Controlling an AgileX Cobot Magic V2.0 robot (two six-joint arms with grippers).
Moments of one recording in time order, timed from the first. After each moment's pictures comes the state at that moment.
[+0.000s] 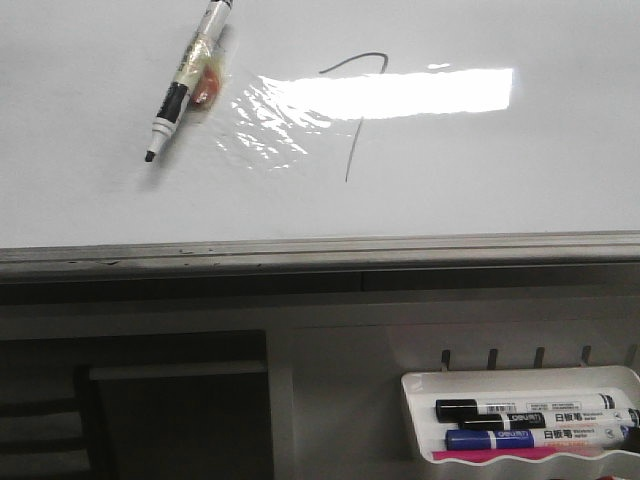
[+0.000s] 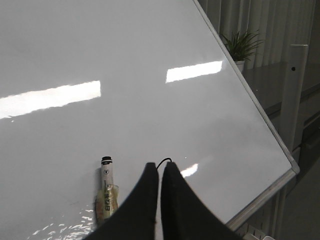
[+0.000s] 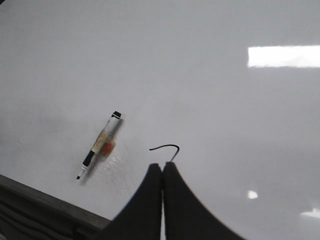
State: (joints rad) left arm -0.71 0.52 -0.53 -0.64 0.00 0.63; right arm -0.01 0.43 -0.60 1.09 0.53 -1.00
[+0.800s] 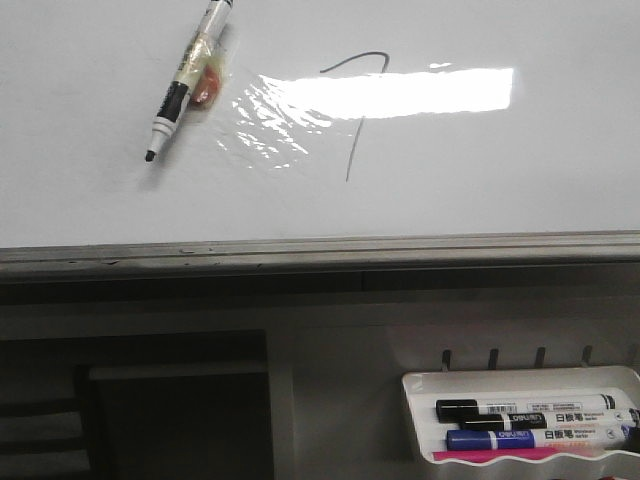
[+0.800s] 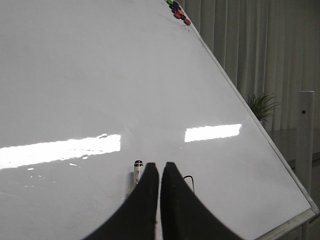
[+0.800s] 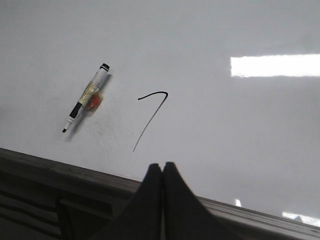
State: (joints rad) left arm -0.71 0.04 -0.20 -0.65 -0.13 0.63; right arm -0.01 -0.01 -0.20 1.10 0.48 -1.01
